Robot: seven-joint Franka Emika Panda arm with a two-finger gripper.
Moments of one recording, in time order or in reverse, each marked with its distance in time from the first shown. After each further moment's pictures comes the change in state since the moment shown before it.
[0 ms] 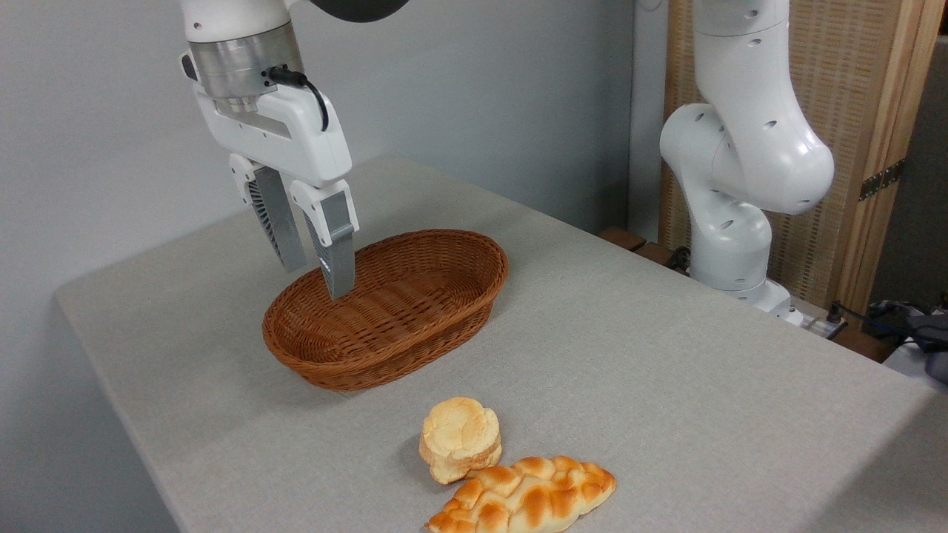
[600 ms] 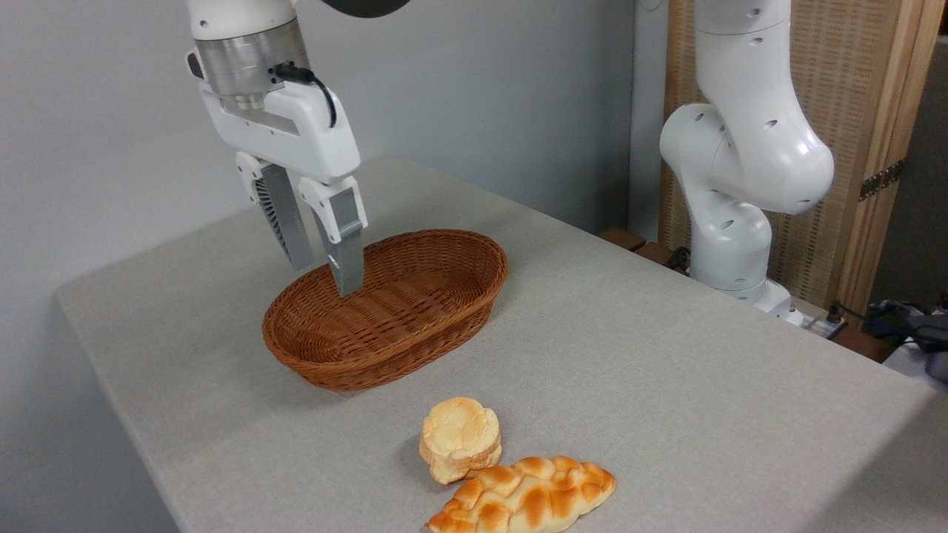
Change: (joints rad) arm 0.001 -0.024 0.011 -0.023 0.000 -0.012 0.000
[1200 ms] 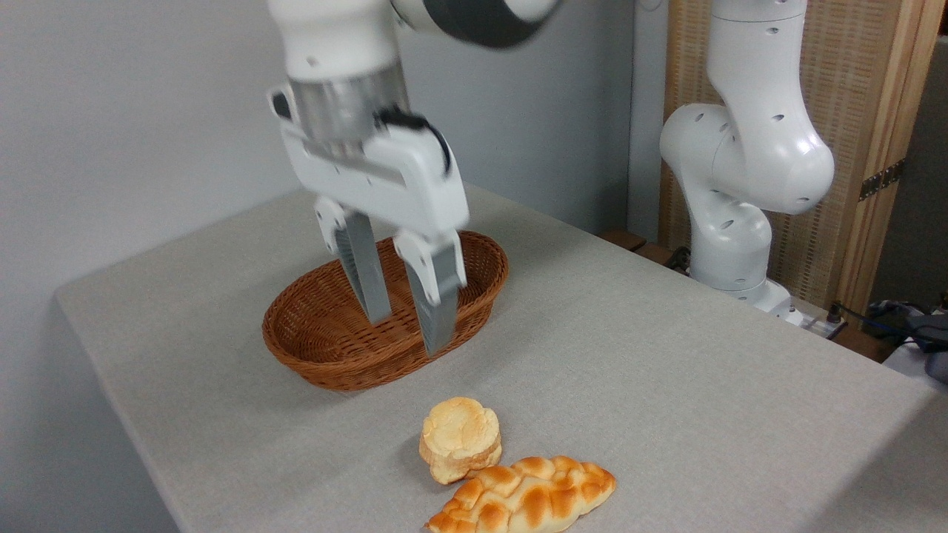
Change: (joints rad) arm 0.004 -0.135 0.200 -0.261 0.000 0.157 0.207
